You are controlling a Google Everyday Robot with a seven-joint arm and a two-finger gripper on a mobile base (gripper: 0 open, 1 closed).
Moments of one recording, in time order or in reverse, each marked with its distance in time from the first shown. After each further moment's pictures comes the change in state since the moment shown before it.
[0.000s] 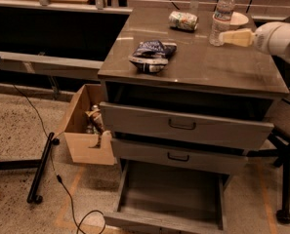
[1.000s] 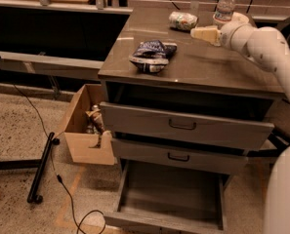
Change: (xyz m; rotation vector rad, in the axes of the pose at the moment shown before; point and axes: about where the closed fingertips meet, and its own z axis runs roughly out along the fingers) arm -0.012 0.053 0.098 -0.059 -0.134 -0.049
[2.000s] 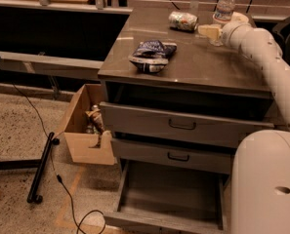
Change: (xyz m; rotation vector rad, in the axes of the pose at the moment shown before) arm 0.016 -0.048 0.041 0.107 -0.005 -0.032
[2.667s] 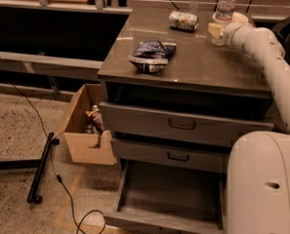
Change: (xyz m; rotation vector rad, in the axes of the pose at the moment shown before) arm 0.008 -0.010 0.004 -0.010 0.017 0.042
